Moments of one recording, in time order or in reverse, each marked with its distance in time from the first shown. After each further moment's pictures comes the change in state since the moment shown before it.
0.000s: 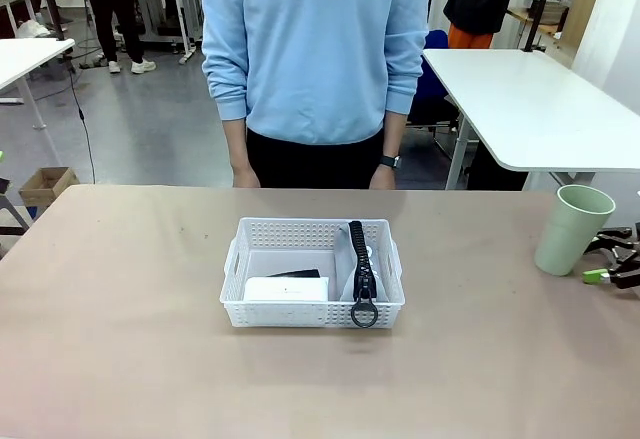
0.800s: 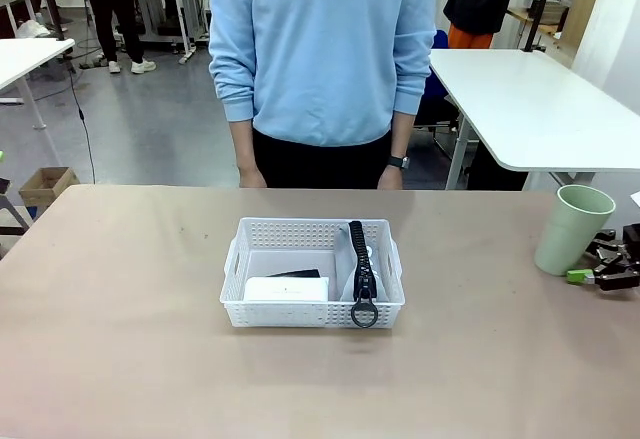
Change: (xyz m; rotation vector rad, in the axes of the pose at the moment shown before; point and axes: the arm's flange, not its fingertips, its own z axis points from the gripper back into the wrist) left arm 0.000 0.000 0.000 0.000 0.000 0.000; right arm -0.004 0.005 -0.025 0.038 -0.126 0.027
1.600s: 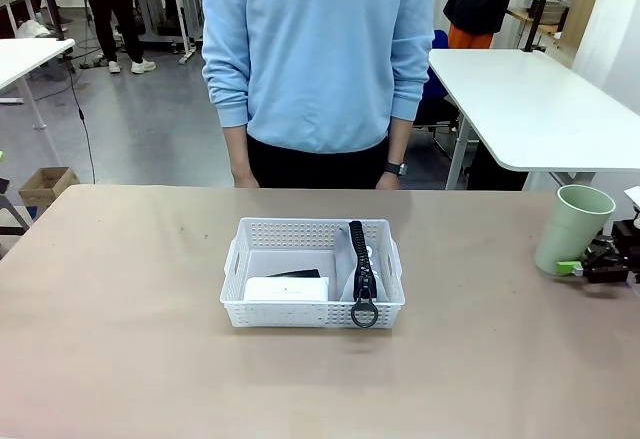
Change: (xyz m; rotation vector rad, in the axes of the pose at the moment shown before) left arm 0.000 0.000 0.000 0.000 0.000 0.000; right arm 0.010 0.002 -0.022 0.039 -0.133 -0.009
